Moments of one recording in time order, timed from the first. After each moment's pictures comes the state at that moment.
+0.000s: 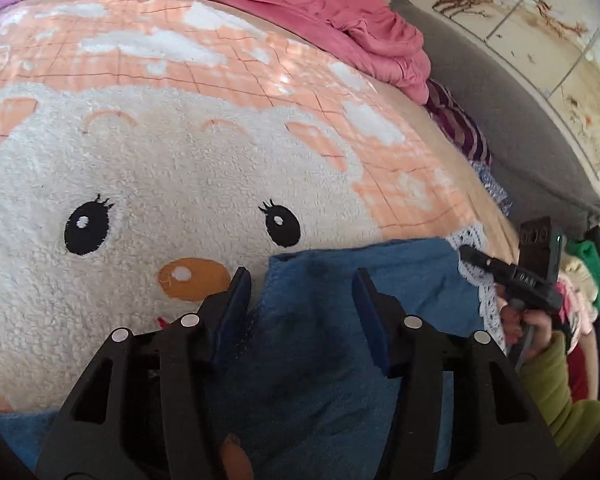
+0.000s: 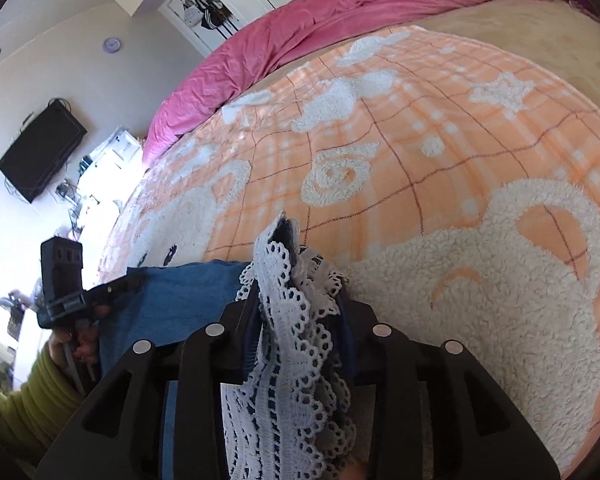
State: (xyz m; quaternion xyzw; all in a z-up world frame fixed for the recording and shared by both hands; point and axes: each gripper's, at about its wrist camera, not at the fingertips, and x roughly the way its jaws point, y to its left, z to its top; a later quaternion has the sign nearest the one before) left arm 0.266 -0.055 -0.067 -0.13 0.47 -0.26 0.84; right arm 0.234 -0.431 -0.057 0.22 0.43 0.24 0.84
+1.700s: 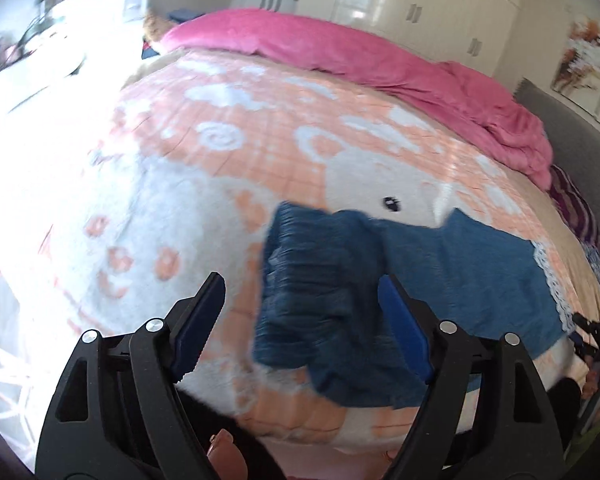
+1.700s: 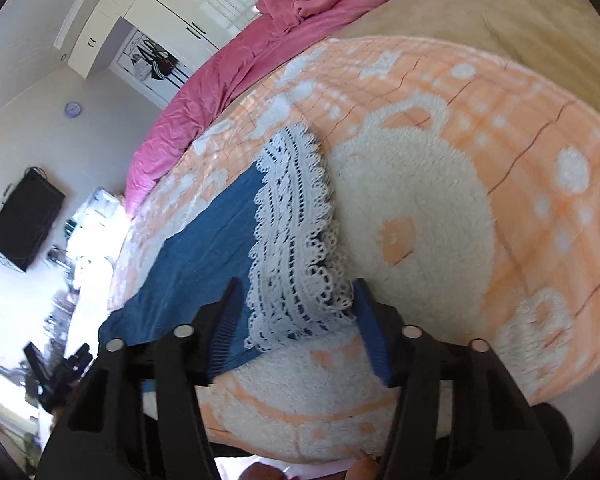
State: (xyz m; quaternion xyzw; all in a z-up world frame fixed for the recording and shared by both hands) left arm 0.083 0.106 -0.008 -0.15 0.38 0.05 0.91; right arm 0.124 -0.463 -0.050 0.31 0.41 0.14 0.85
